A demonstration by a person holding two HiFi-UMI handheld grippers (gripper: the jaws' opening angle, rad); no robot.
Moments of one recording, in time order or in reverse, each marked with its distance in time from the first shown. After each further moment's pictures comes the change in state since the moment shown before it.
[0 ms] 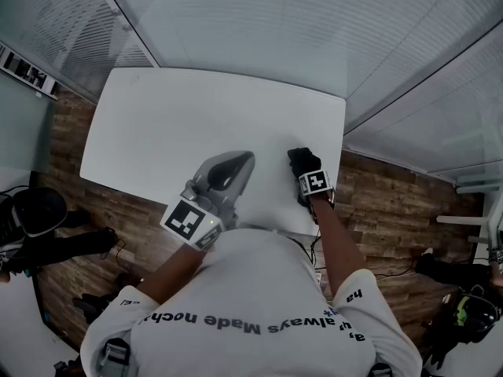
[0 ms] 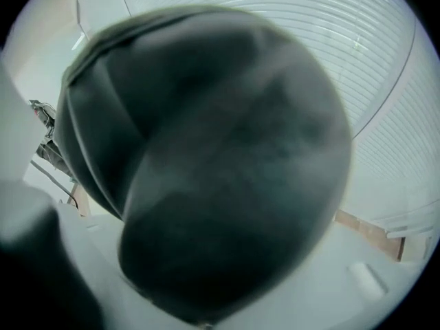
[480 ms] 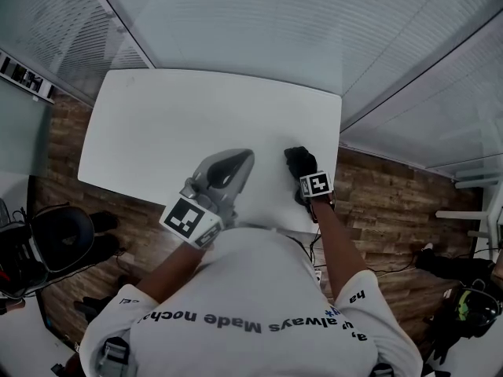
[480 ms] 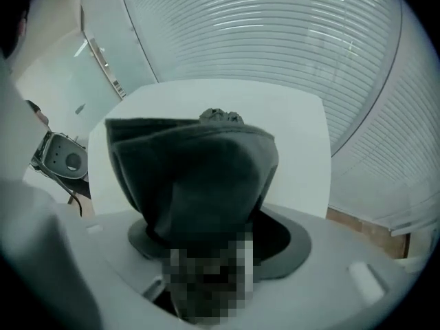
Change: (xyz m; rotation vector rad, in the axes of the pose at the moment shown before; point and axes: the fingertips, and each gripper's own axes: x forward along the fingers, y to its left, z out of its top) left arm 0.008 -0.001 -0.003 -0.003 0.003 -0.022; right arm -0.019 -0.001 0.004 0.018 -0.081 0.002
